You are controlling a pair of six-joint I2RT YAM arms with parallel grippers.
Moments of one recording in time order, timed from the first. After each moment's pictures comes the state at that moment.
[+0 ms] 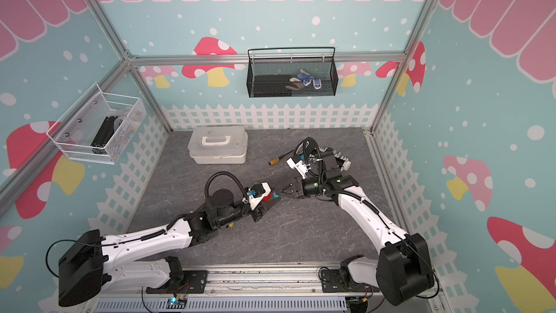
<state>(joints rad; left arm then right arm) -0.96 1.22 0.65 0.41 0.08 0.21 0.35 1.27 0.94 -0.45 -1.09 0.41</state>
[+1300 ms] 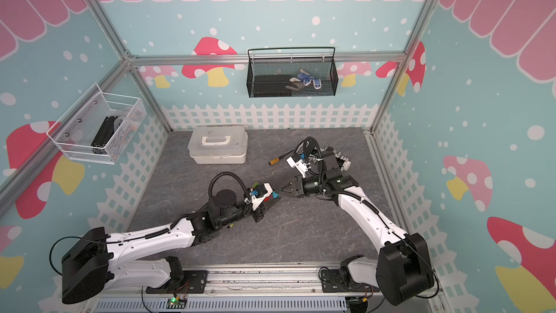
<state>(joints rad) -0.96 1.25 0.65 0.41 0.06 0.21 0.35 1.28 0.93 -0.40 -1.12 0.45</state>
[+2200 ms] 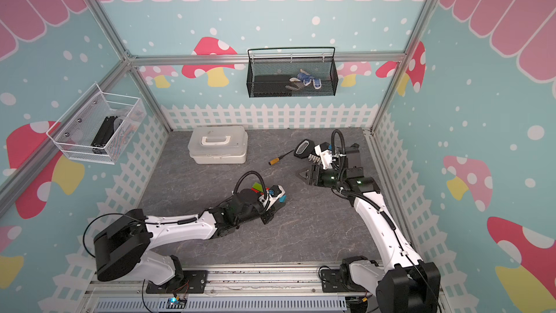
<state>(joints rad) -0.96 1.56 0.73 0.36 0.02 0.12 0.15 1.14 0.98 -0.52 -0.76 0.38</state>
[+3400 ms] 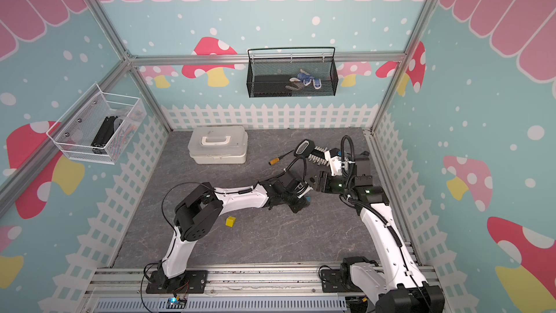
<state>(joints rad) -0.93 2.16 1.51 -0.22 0.21 0.01 0.06 1.02 0.92 -0.61 -0.69 0.31</state>
